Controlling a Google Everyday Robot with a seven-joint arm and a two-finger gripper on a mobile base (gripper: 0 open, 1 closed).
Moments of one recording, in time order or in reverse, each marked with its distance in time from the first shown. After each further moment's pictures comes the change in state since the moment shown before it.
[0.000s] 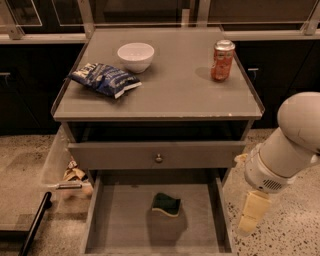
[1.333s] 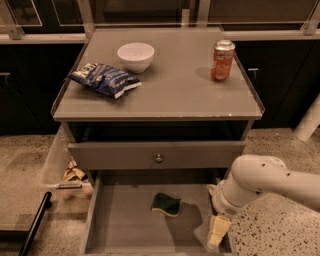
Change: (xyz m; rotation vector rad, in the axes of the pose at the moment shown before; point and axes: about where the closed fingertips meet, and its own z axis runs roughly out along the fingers) arm 0.017 -0.033 0.208 -0.055 -0.057 -0.090
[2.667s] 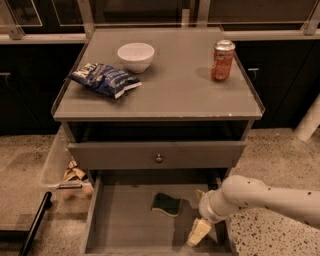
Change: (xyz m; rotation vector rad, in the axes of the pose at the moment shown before) arm -0.009 -0.030 0.096 0.065 -0.169 0.079
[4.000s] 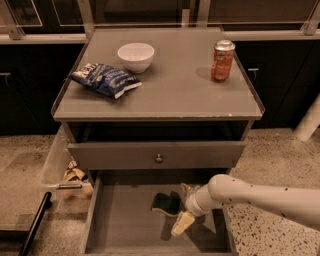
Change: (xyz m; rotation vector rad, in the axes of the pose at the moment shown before) arm -0.044 -0.027 0.052 0.026 -0.128 -0.030
